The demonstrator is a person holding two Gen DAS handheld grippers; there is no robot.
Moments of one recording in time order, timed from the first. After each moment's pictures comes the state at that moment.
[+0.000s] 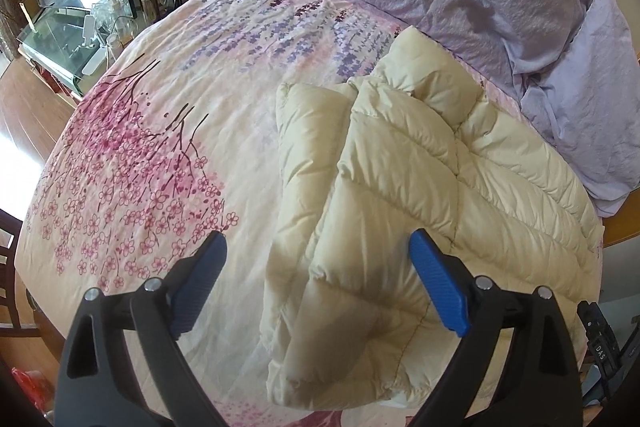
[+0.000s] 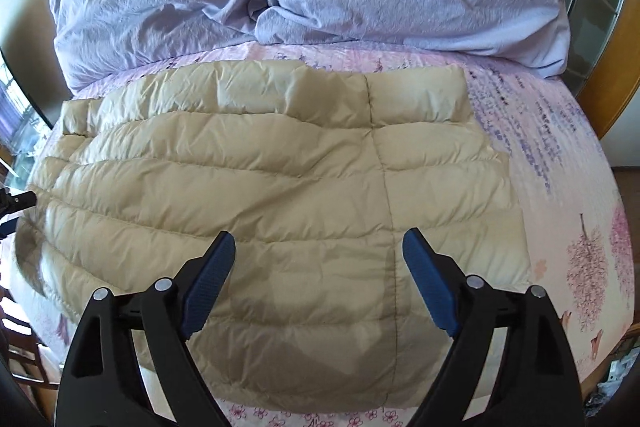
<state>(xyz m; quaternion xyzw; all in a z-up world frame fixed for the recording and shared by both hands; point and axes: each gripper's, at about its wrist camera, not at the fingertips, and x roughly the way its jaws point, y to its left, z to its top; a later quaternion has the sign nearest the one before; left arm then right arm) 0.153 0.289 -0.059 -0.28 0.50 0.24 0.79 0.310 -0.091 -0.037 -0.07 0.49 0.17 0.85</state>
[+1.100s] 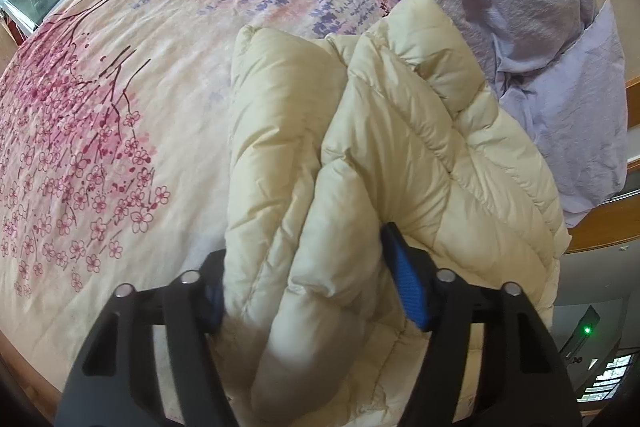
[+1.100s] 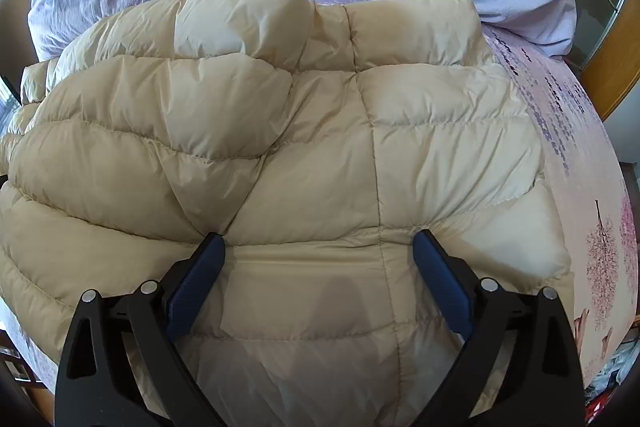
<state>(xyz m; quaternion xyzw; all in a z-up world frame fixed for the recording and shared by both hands) 0.159 0.294 -0.101 -0.37 0.49 0.17 0.77 0.325 -0.085 -0.089 -0.09 0.53 0.15 0.83</state>
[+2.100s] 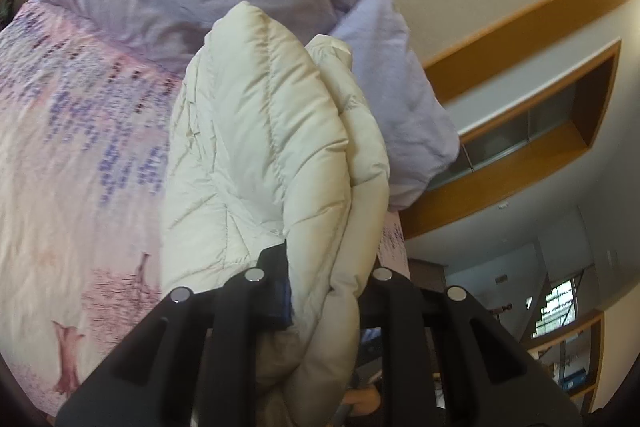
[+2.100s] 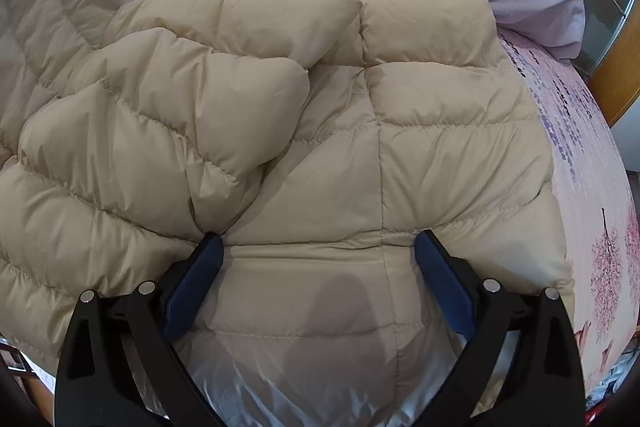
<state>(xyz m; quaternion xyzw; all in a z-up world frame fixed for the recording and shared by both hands) 0.218 0.147 0.057 -0.39 0.36 -0.08 0.84 0.325 -0.087 -0.094 -0.09 0.52 0.17 0.83</state>
